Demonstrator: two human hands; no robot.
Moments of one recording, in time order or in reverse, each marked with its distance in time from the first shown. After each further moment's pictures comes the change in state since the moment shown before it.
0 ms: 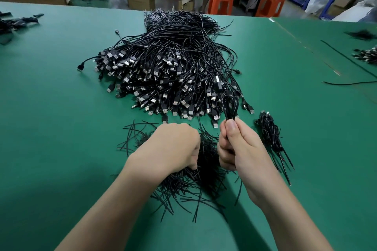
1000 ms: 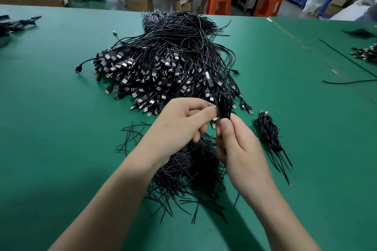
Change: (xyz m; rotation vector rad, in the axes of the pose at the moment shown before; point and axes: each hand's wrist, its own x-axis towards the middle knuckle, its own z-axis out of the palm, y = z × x) left_hand 0.006 -0.001 -0.008 -1.307 0.358 0.117; right_hand -0.001 -0.001 0.011 -0.320 0.123 -0.217
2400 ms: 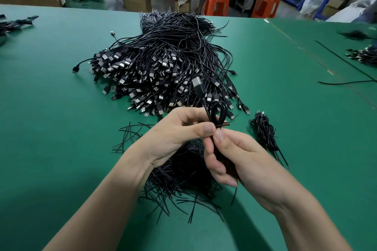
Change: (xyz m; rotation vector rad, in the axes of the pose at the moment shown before) left_hand -0.002 -0.017 -0.002 -0.421 -0.333 0.068; right_hand -0.005 -0.013 -0.031 0.447 -0.555 0.196
